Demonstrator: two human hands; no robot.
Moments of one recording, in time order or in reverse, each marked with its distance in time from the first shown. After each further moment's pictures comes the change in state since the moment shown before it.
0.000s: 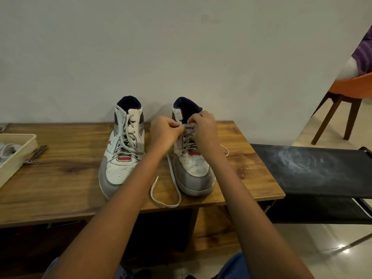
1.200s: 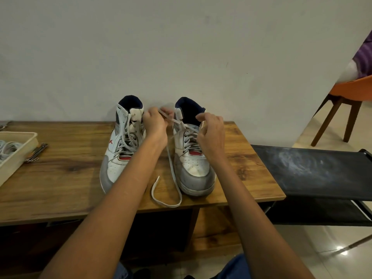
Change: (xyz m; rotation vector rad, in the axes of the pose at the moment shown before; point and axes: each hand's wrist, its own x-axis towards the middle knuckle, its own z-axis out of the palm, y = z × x) left_hand 0.013 0.018 -0.013 -1.044 0.271 -0.361; right_hand -0.013 0.007 -0.003 0.192 0.148 0.093
